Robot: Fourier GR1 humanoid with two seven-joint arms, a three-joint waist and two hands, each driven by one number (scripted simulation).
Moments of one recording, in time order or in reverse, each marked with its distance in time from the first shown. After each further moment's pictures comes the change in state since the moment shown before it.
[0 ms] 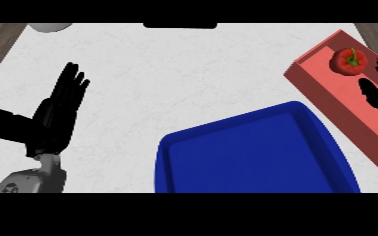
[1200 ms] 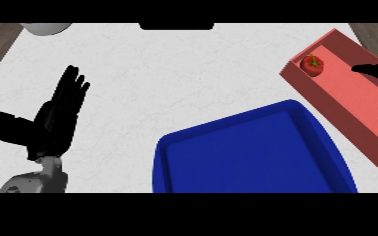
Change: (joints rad) left arm 0.019 -0.023 0.007 -0.008 -0.022 0.002 0.007; right arm -0.268 0.080 -0.327 0.526 -0.441 -0.064 -0.286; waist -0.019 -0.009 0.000
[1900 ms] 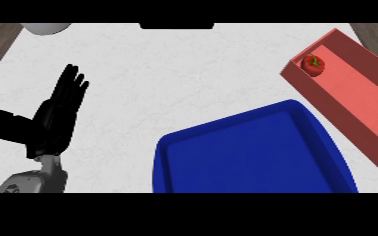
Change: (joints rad) left arm -0.011 -0.006 0.018 0.006 -0.005 -0.019 0.006; right arm 0.011 -0.175 -0.281 0.209 -0.375 0.199 0.024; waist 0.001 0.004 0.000
